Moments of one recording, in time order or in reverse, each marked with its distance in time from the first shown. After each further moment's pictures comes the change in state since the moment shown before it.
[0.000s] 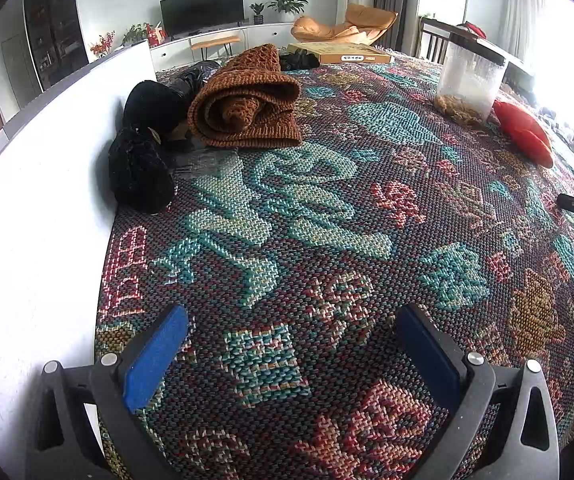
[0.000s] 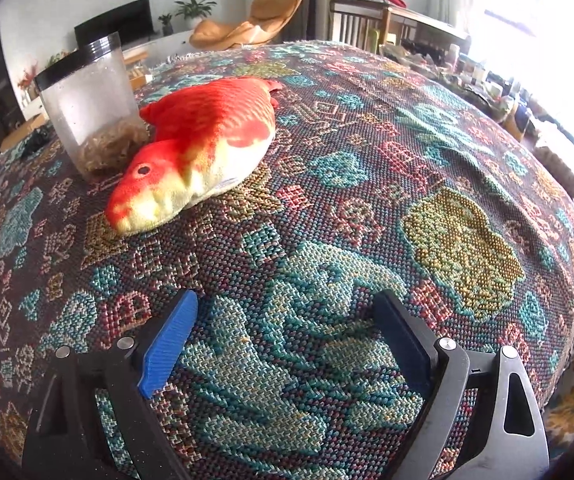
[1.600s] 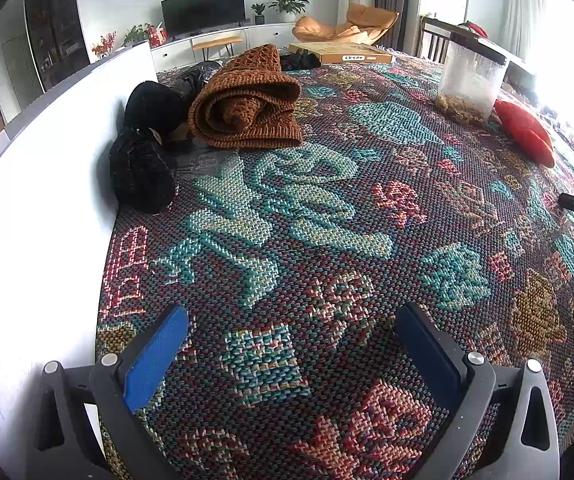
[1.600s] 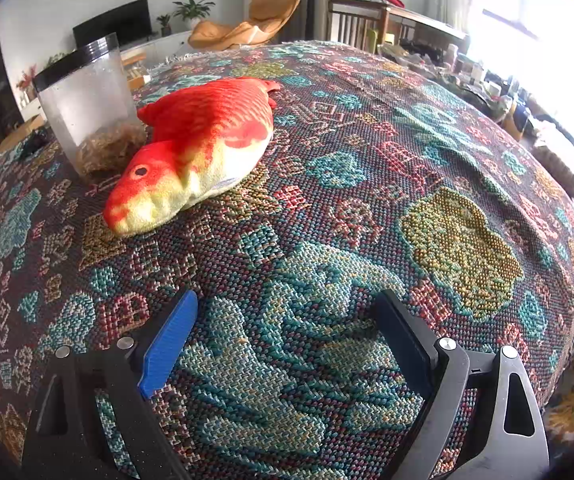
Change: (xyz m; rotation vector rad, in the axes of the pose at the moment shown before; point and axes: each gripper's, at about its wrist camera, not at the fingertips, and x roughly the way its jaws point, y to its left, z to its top) left arm 0.000 -0.001 0.000 0.000 -0.001 0.004; right arm -0.004 0.001 0.000 0.005 -0.001 0.002
